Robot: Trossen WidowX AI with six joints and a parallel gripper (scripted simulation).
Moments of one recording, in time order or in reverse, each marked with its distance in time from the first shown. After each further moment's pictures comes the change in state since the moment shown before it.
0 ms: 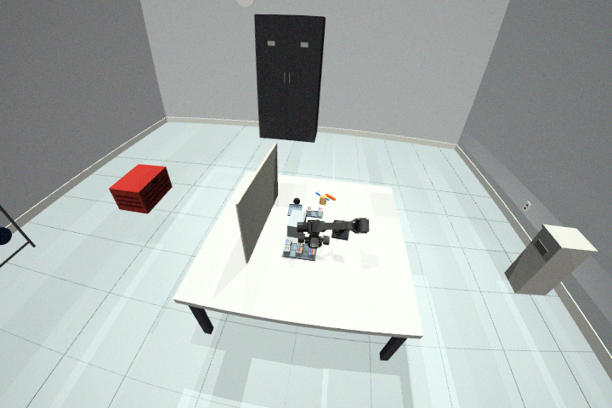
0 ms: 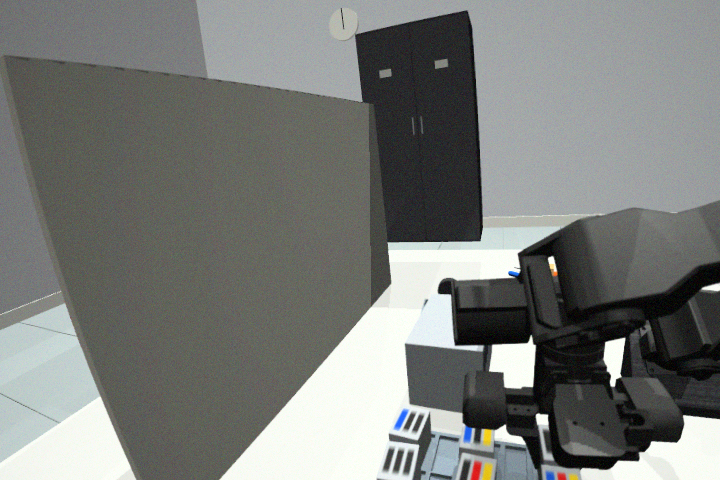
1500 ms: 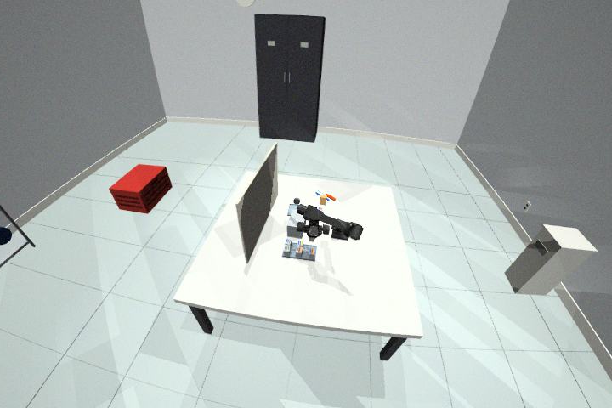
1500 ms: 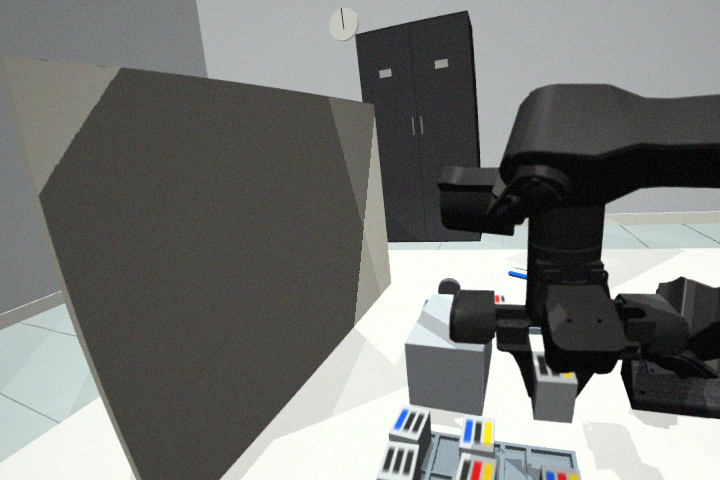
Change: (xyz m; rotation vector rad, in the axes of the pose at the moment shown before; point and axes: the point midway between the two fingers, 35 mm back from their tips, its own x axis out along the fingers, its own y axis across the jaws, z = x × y) arm -0.087 -0.011 -0.005 0.020 0.015 -0.012
